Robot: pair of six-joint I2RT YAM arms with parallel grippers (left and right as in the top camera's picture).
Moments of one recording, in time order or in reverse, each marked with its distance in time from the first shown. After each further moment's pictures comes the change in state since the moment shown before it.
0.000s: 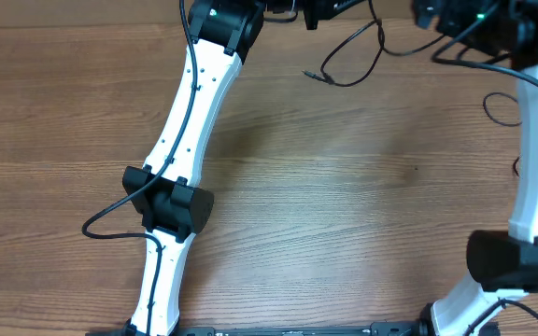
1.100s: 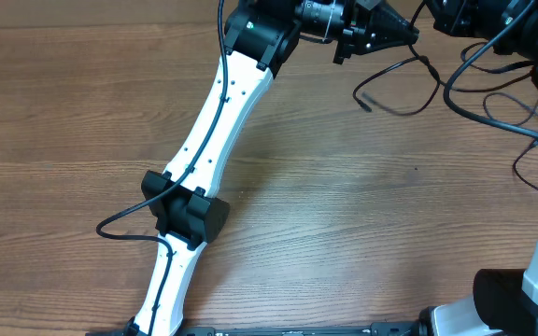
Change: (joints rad) left arm -0.112 0.000 0.000 -0.090 0.200 0.313; right arm 0.028 -0.183 0.043 0.099 -0.340 -0.047
